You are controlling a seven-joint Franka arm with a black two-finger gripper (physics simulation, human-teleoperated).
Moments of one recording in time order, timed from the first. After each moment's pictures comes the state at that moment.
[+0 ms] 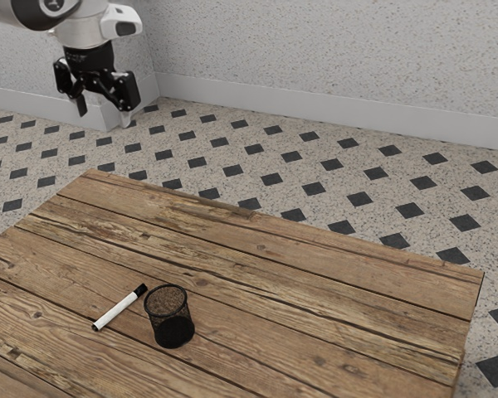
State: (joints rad) arm -0.08 -0.05 0.10 -1.57 0.16 1.57 -0.11
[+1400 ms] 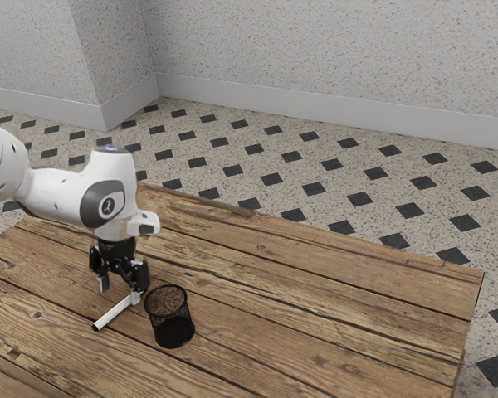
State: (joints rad) arm 0.09 0.24 0.06 -2.20 0.04 2.15 0.15
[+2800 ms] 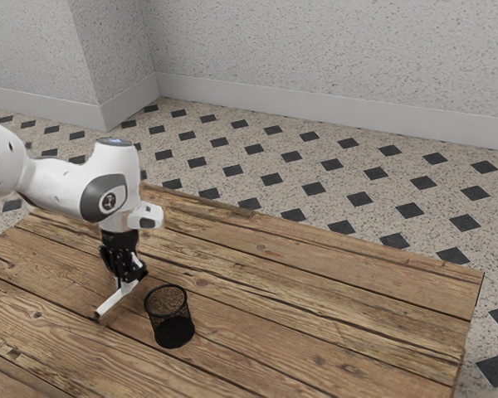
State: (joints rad) arm 0.08 0.18 0.06 -2.18 0.12 2.17 0.24
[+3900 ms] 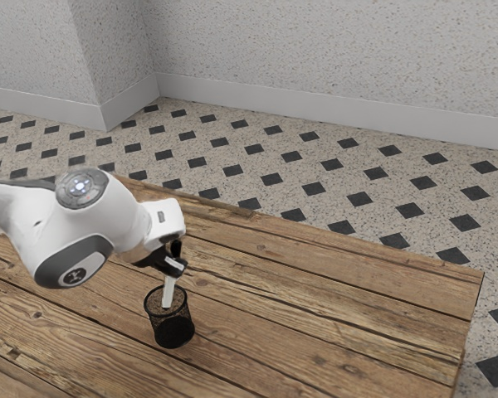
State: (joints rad) arm 0.05 -0.31 -0.24 -2.69 0.30 2.79 -0.42
